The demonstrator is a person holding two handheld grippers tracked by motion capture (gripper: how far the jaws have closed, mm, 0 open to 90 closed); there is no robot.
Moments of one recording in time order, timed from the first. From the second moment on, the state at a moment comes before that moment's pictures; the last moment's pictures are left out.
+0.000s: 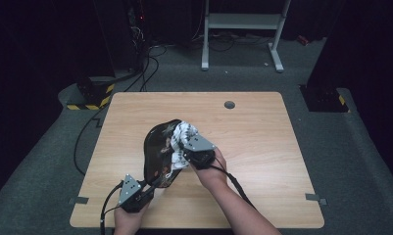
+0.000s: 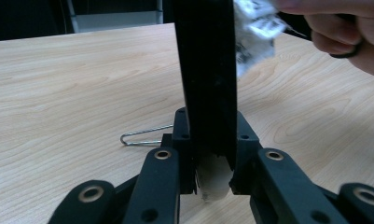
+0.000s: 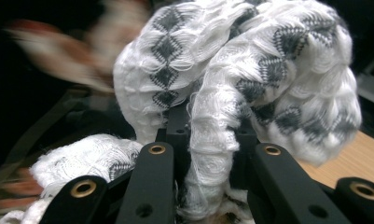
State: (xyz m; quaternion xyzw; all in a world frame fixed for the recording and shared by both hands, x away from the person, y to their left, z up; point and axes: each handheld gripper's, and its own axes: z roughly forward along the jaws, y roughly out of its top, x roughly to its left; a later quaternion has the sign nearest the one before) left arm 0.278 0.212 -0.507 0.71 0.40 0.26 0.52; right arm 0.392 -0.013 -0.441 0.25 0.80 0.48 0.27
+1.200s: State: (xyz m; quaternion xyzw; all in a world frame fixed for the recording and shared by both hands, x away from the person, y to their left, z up) left arm 0.278 0.211 -0.506 0.71 0.40 0.26 0.52; right arm 0.418 -0.026 -0.446 0.29 0.79 0.46 0.29
